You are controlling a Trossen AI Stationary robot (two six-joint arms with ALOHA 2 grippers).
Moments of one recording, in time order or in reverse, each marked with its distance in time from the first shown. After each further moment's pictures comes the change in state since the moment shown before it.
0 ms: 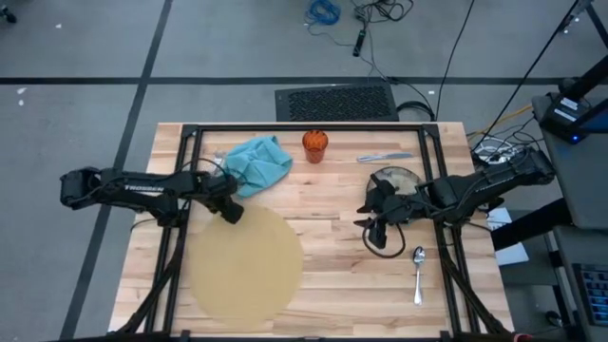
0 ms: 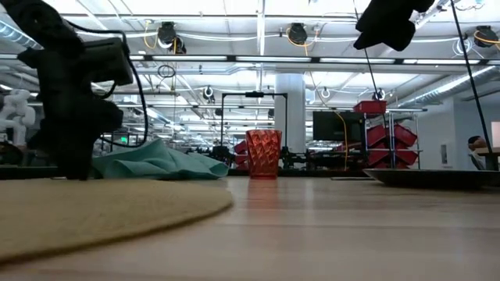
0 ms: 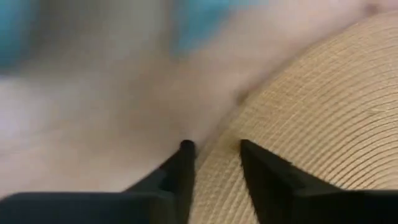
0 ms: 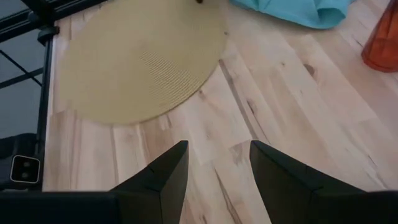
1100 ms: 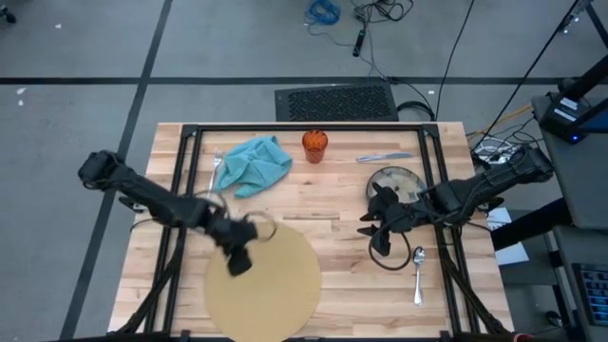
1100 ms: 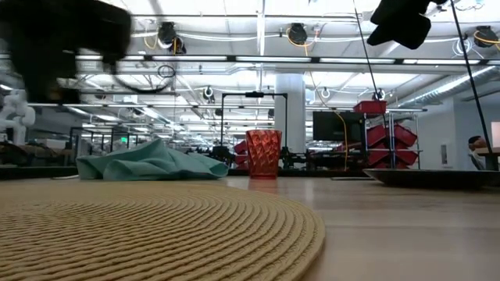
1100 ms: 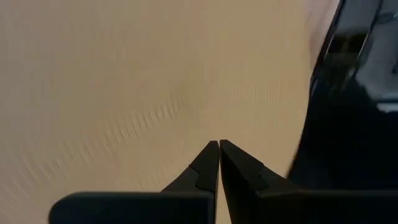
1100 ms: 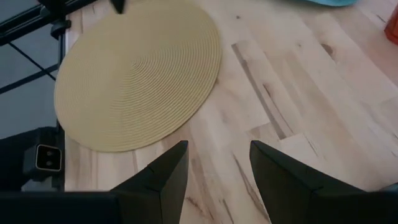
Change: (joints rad) left arm -0.637 0.193 0.349 0.120 0.106 -0.196; right arm 0.076 0.000 0.000 -0.020 0.015 0.095
